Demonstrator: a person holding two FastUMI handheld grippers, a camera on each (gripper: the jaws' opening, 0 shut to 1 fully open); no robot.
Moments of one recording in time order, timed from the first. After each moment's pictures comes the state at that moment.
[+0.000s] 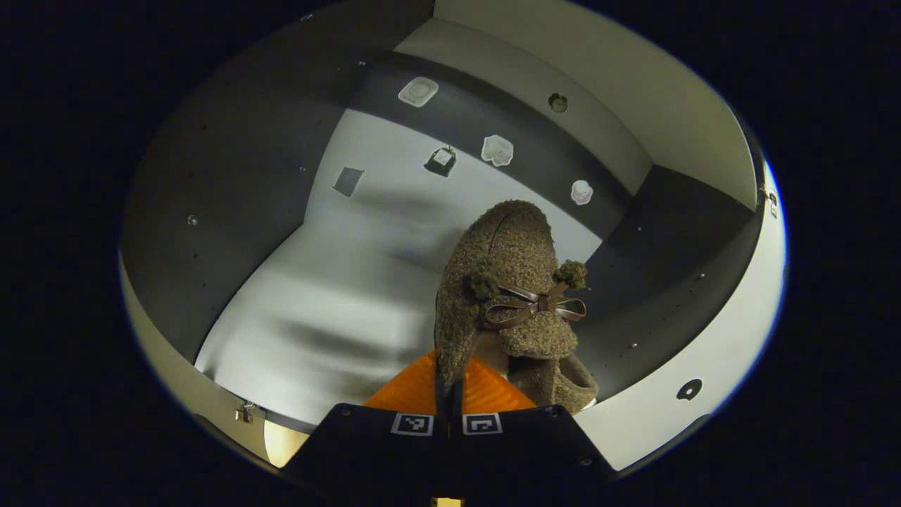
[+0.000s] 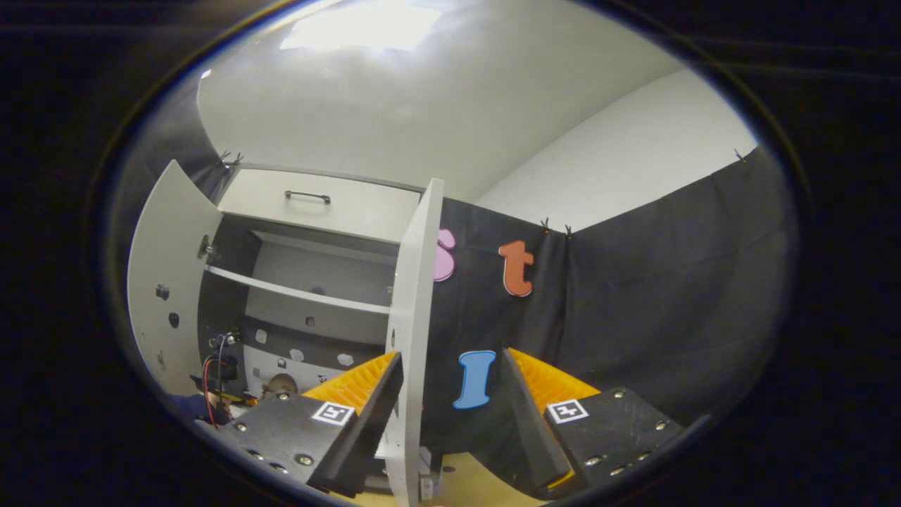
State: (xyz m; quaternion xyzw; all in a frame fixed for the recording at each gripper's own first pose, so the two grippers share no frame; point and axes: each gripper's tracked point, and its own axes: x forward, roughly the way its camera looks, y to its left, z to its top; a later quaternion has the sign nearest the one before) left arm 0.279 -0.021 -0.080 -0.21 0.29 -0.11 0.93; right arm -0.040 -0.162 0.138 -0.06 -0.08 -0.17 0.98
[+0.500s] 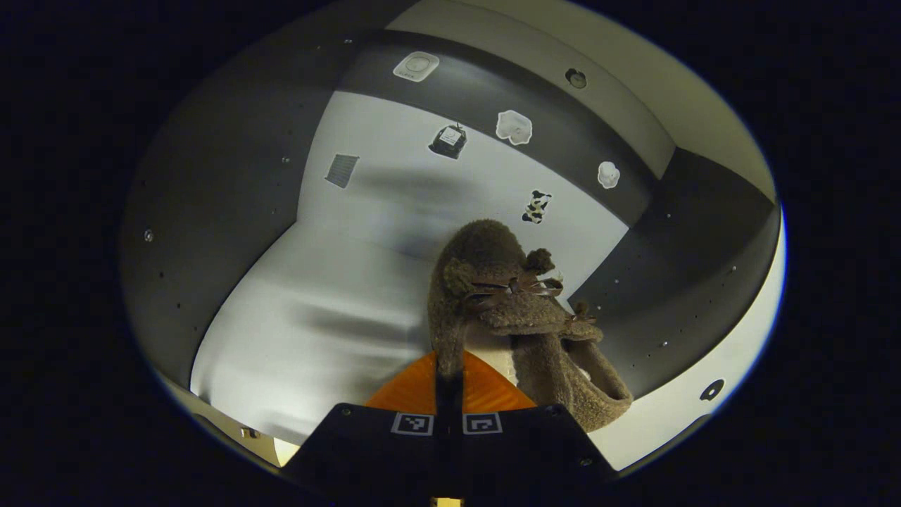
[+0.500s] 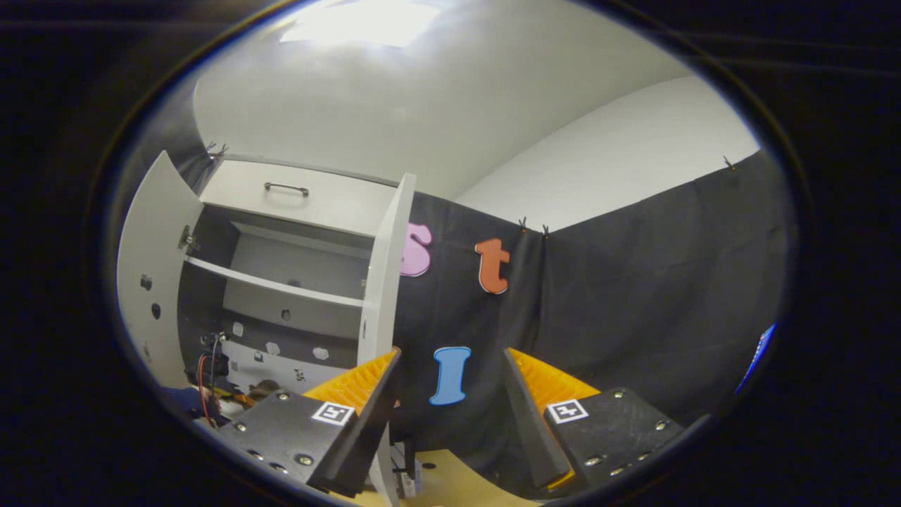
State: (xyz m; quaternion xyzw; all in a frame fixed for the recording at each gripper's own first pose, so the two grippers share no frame) left arm 0.310 -0.019 -0.104 -0.18 0.32 -0.10 0.93; right arm -0.056 -0.186 0.134 -0.07 -0.08 -0.22 0.97
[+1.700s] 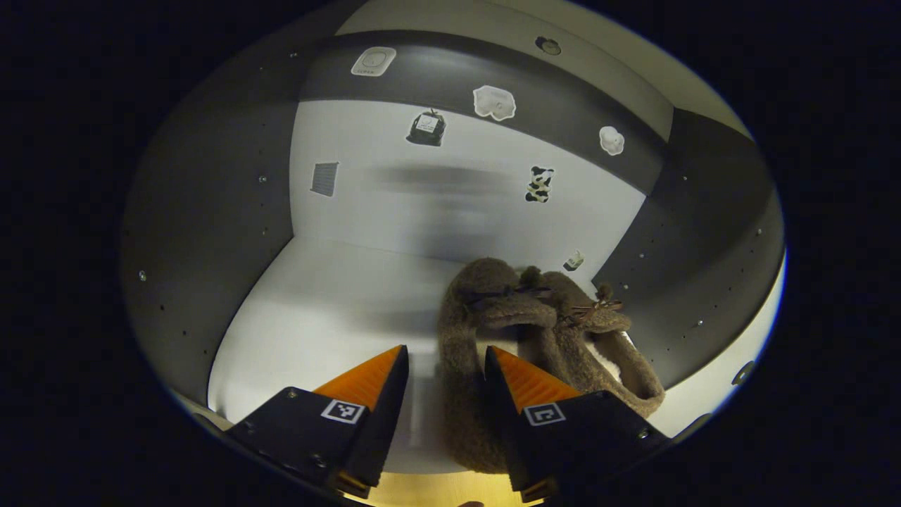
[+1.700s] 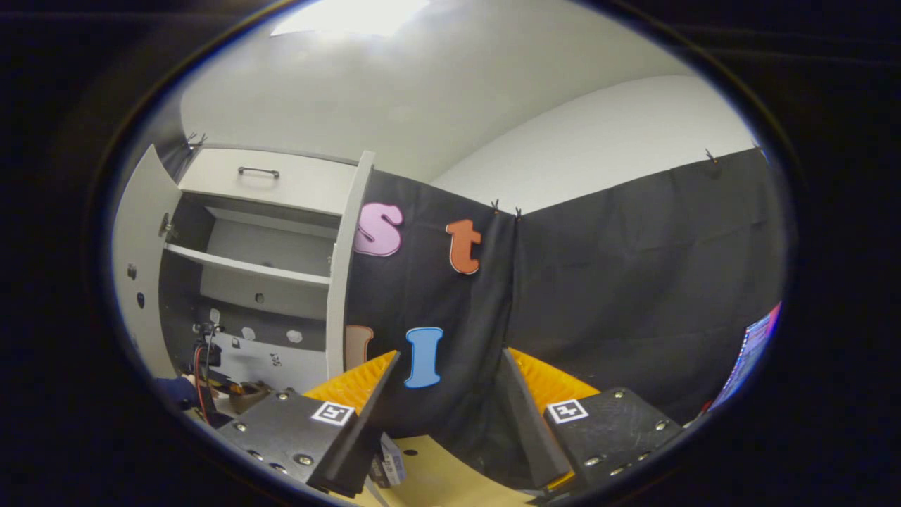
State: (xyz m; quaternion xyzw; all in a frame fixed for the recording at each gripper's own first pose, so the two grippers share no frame) left arm 0.312 -0.022 -0.106 -0.10 0.33 -0.07 0.93; right arm -0.087 -0.220 0.108 -0.05 -0.04 -0.26 0.96
